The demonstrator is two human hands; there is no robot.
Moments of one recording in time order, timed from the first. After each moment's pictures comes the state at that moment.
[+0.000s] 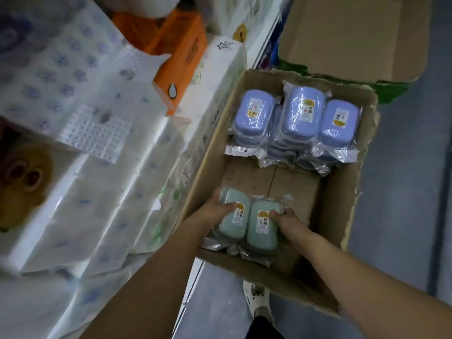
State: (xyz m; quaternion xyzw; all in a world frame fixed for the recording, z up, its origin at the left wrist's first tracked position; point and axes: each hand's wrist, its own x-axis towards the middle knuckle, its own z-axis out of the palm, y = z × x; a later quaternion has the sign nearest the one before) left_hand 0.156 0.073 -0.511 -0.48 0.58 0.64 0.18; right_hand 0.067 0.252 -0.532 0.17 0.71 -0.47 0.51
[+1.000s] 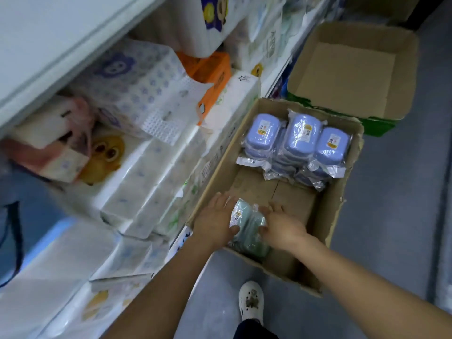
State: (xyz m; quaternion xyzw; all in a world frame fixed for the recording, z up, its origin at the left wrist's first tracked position) left_hand 0.212 0.105 -0.440 -0.22 0.95 0.16 0.18; right_hand 0.097 0.250 -0.425 -0.37 0.86 -0.02 0.35
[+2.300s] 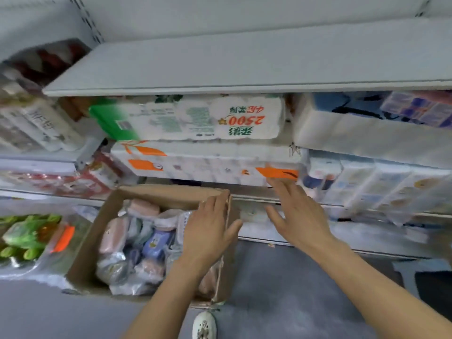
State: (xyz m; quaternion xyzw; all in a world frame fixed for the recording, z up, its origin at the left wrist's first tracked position) left_hand 0.926 0.422 -0.285 -0.75 0.63 0.10 -0.15; right_hand 0.734 0.343 -0.264 -0.85 0.48 -0.14 0.13
